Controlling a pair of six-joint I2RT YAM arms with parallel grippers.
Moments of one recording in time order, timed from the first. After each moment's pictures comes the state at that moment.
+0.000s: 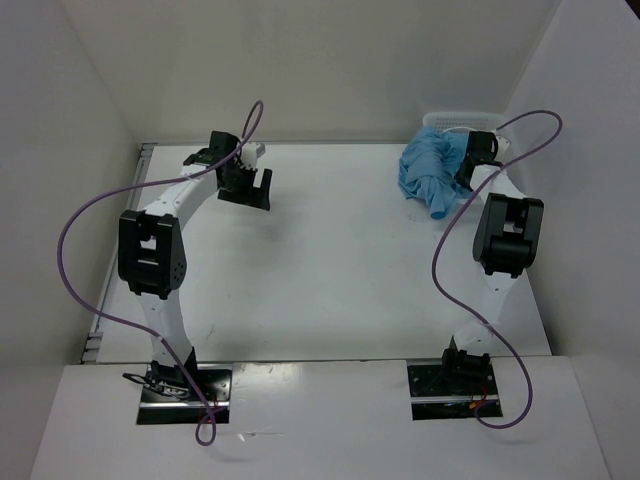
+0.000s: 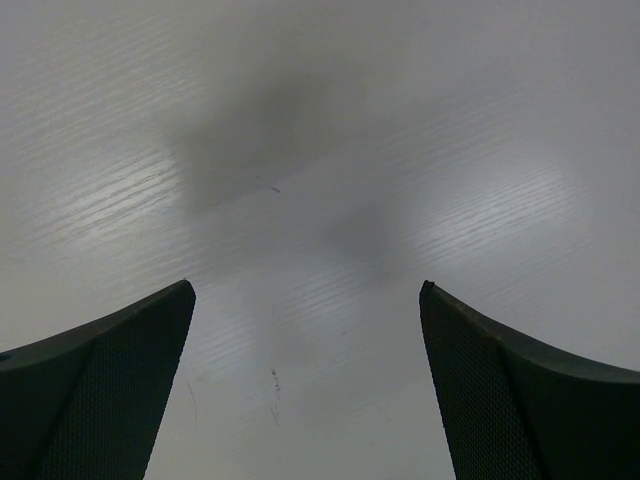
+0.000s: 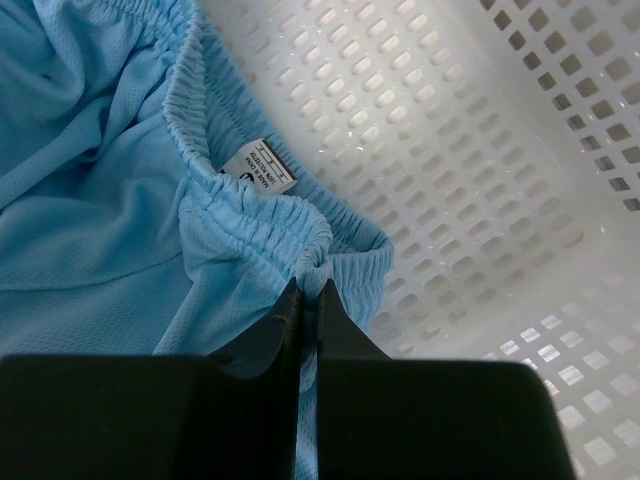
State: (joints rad) left arm -0.15 1.97 1.63 -0.66 0.27 0.07; right arm -0.18 2.15 1.65 -0.28 0.29 0.41
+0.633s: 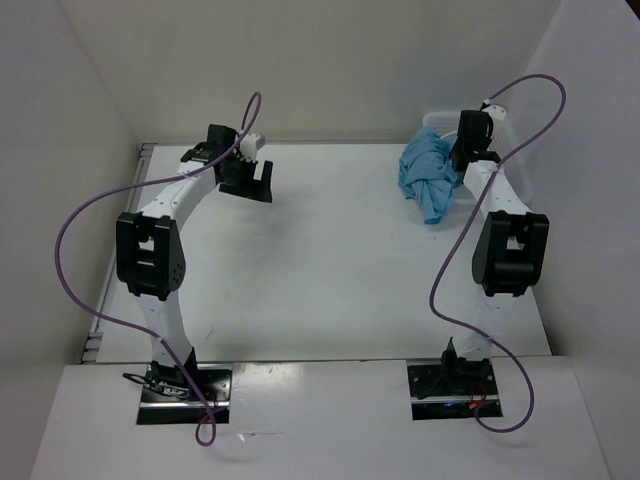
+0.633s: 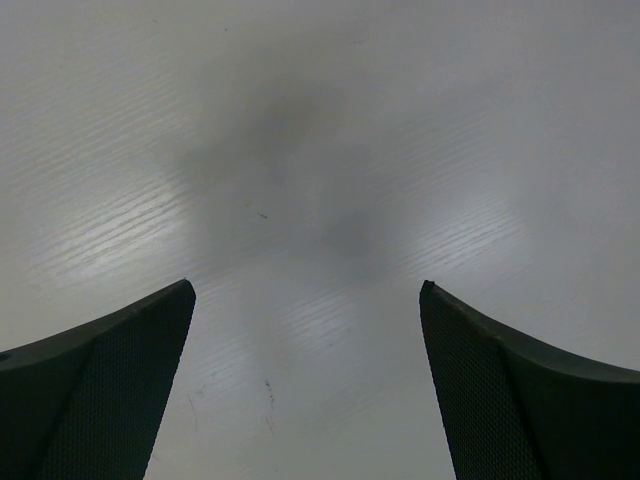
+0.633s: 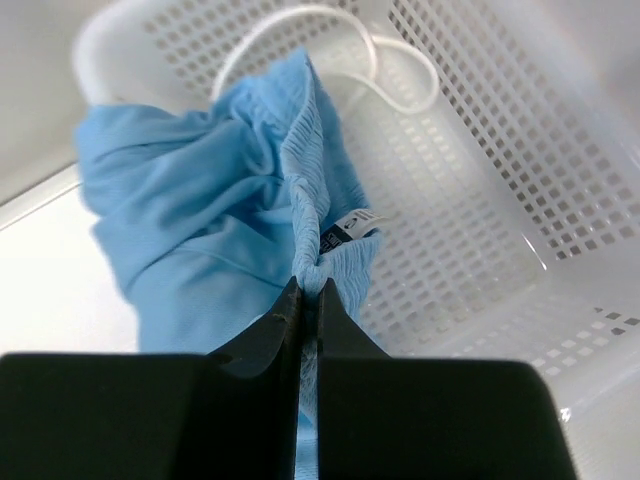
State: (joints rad) left arm -0.15 1.96 1.68 -0.65 0.30 0.07; right arm -0.08 1.92 1.59 -0.20 0.39 0.30
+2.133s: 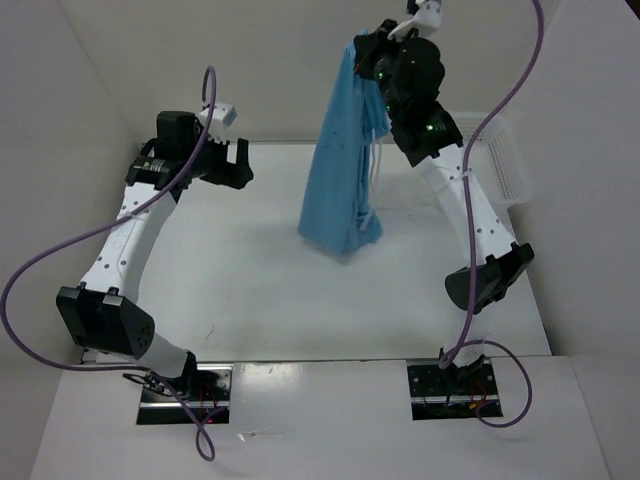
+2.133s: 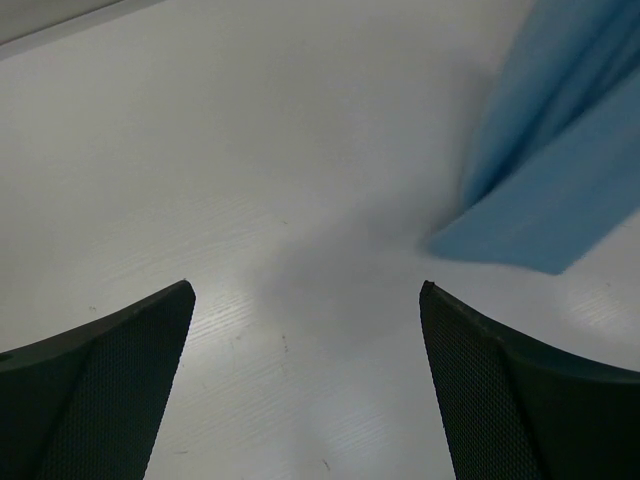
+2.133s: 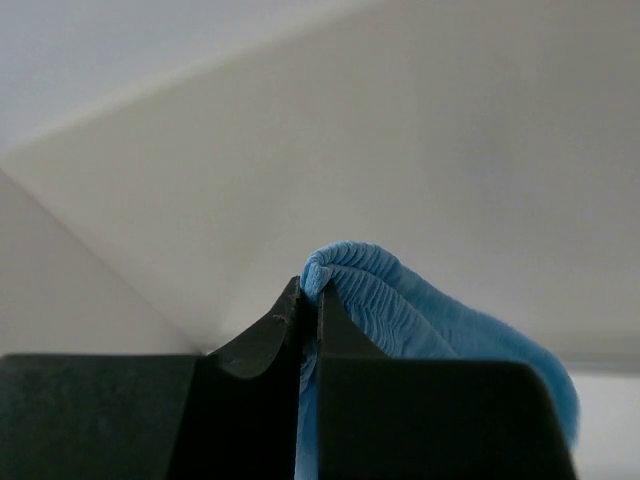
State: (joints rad) left arm -0.14 1.51 1.60 -0.67 0.27 0.07; right arm 0.47 1.84 2.27 -0.16 0.26 0.34
